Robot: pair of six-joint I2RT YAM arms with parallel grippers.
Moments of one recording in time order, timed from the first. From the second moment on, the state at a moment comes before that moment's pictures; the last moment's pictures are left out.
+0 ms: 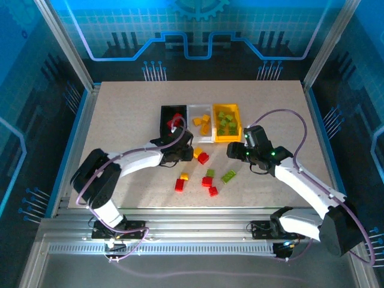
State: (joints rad) left arm -0.67 1.63 0.99 -0.34 -0.11 -0.61; right arm 0.46 1.14 0.79 -0.54 0.02 0.60
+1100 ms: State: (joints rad) left arm -0.64 1.78 1.45 -0.44 -0.08 -0.64; right arm 0.57 1.29 0.82 -0.53 -0.03 0.51
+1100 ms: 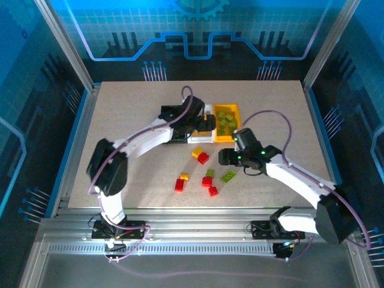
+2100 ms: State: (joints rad) left arm -0.52 1.10 0.68 -0.48 -0.09 -0.82; right arm 0.71 1.87 1.19 -0.50 0.02 0.33
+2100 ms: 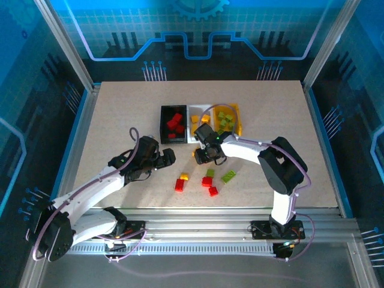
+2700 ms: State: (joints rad) left arm -0.52 0.95 0.60 -0.53 -0.11 -0.82; right arm 0.75 1.86 1.57 -0.53 -0.03 0.39
